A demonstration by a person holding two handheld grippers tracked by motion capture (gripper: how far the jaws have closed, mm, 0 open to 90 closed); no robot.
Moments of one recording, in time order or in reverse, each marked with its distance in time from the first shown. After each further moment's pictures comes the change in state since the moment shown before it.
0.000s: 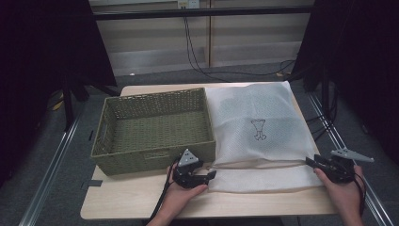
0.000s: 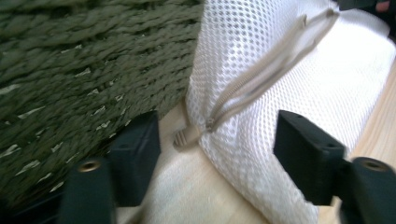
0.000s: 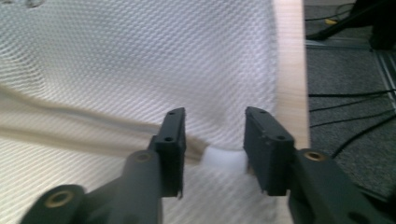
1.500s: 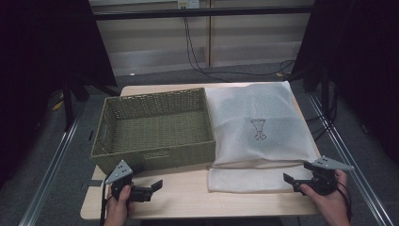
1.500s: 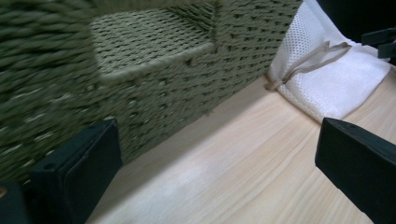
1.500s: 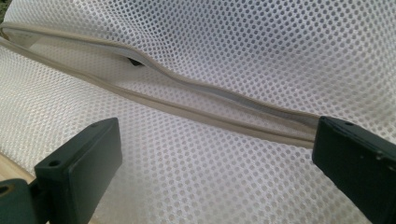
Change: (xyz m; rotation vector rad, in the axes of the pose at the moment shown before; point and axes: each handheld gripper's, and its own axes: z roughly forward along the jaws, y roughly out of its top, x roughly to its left) left arm 0.071 -0.059 -0.145 -0.162 0.091 -0.069; right arm 0.064 -0.005 -0.006 0.015 0.164 -0.080
